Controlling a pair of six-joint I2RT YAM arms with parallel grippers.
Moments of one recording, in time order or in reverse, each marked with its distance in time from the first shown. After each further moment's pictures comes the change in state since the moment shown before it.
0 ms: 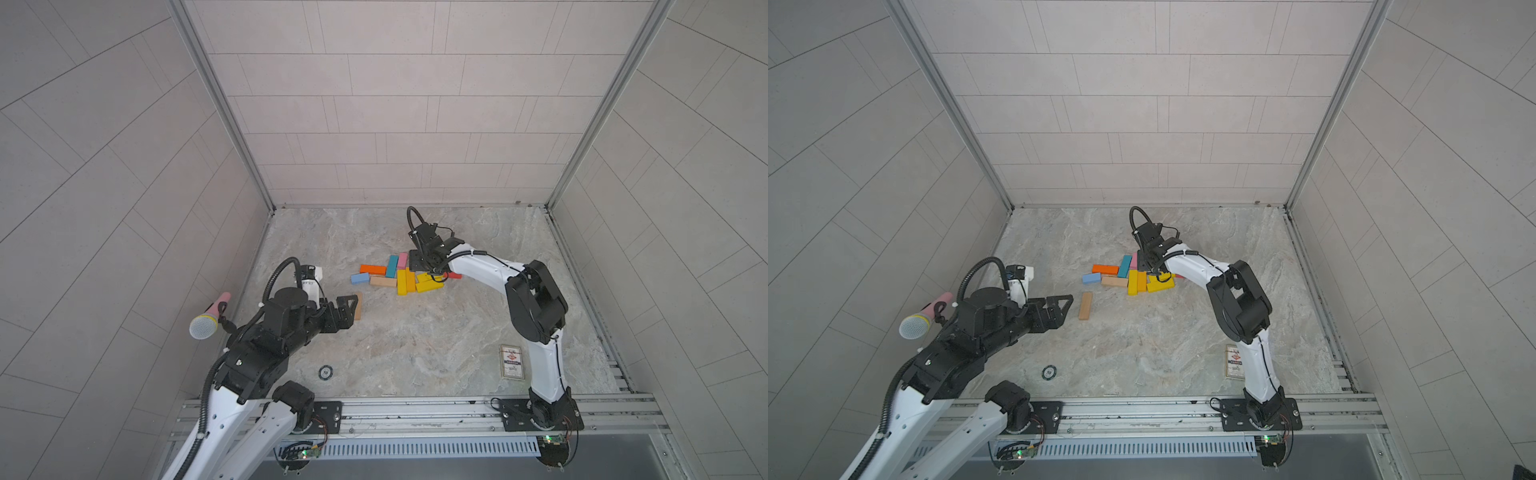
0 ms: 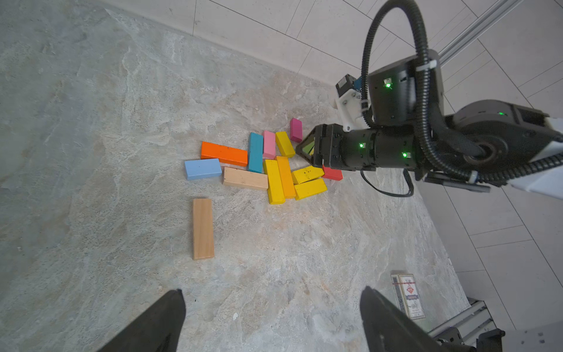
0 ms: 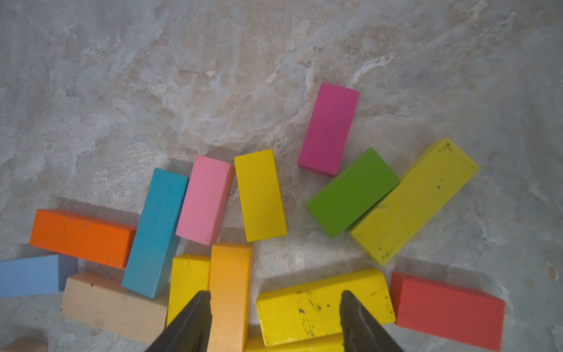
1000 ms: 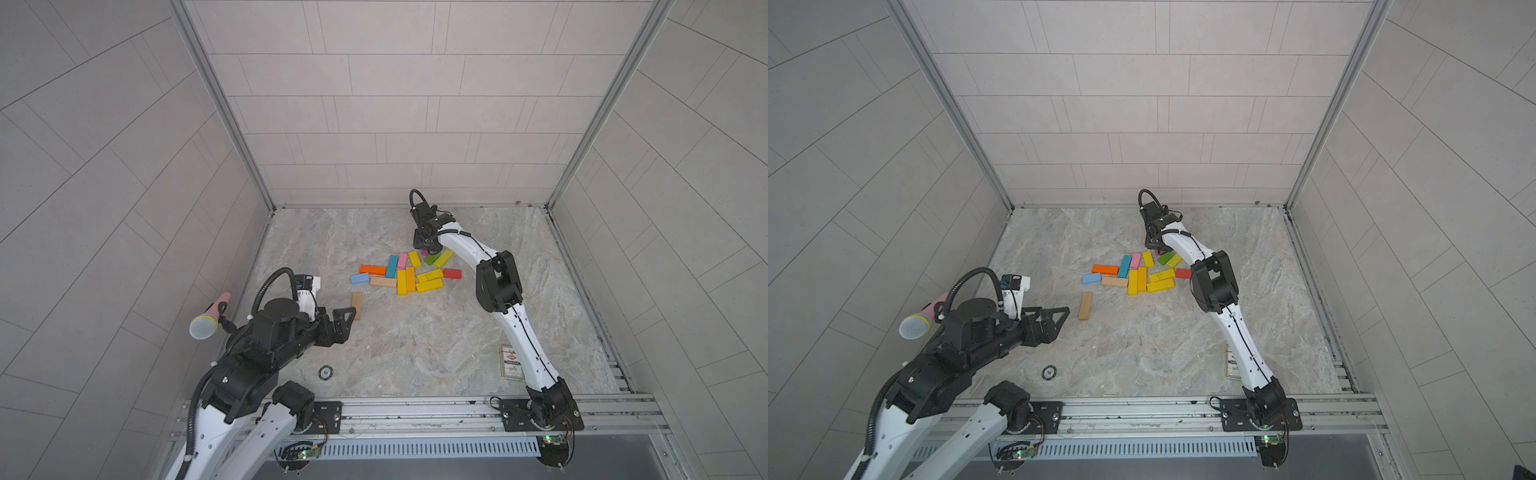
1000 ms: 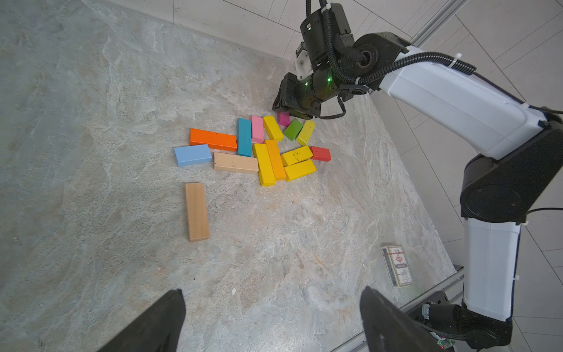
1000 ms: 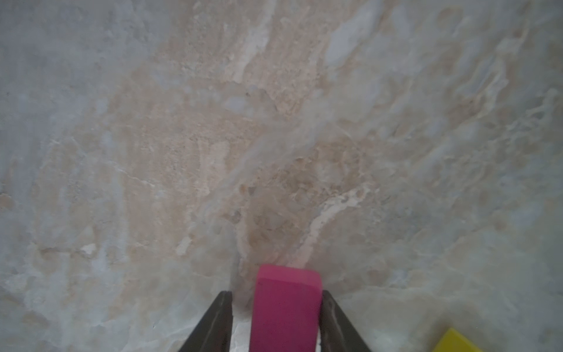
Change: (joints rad) left arm 0.000 -0.083 0.017 -0.101 0.066 0.045; right arm -0.148 0.506 0.726 -0.313 -0.004 0.032
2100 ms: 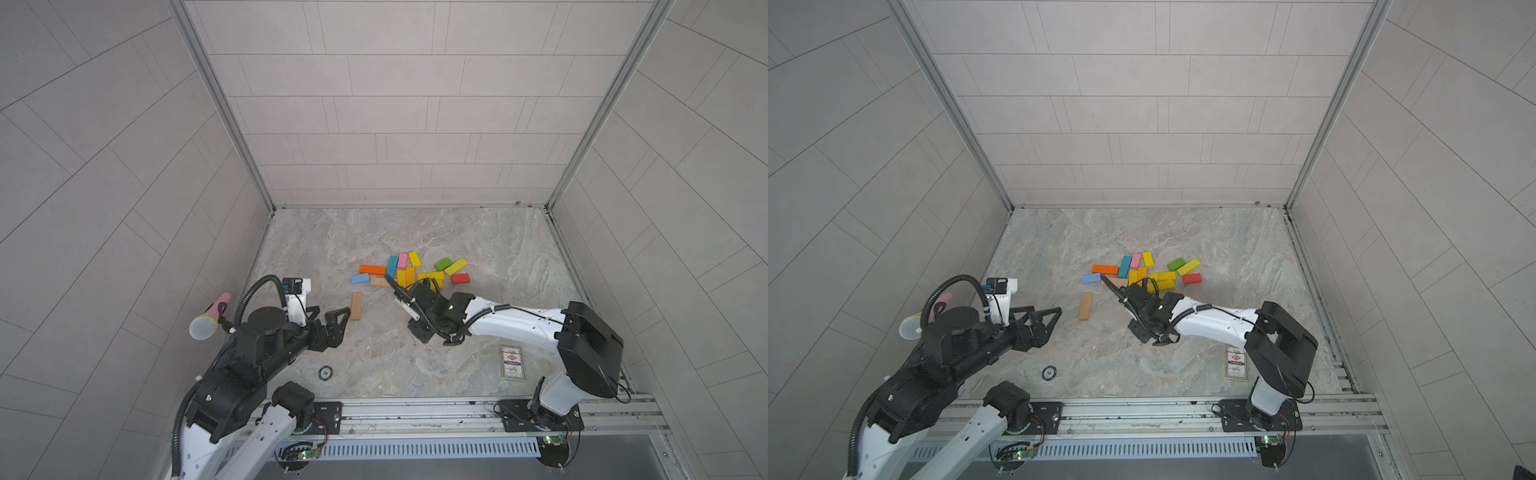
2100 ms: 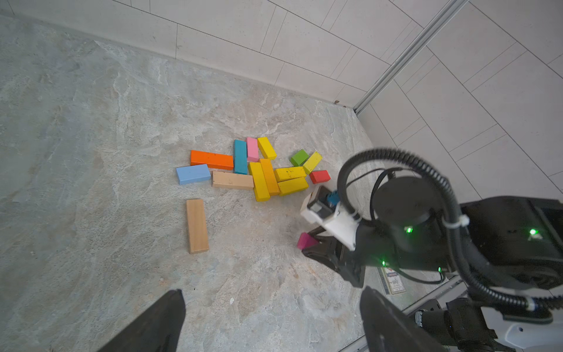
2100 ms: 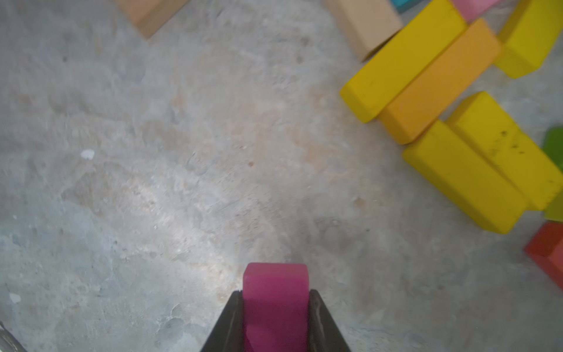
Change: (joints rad) left arm 0.000 -0.064 0.046 -0.021 -0.015 0.007; right arm 0.550 -0.946 -1.316 0.355 -0.070 -0.494
